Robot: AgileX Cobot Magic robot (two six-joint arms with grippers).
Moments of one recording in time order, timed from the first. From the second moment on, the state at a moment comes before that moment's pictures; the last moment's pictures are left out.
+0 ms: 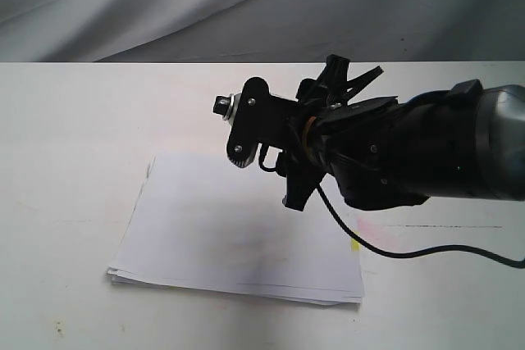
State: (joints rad) left arm -0.19 0.00 0.00 -0.26 0.04 0.29; right arm 0.80 1.76 -1.02 -1.41 0.51 0.64
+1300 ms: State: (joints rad) left arm 0.23 1.57 -1.32 -1.14 1.10 0.65; right arm 0.80 1.76 -1.02 -1.41 0.51 0.60
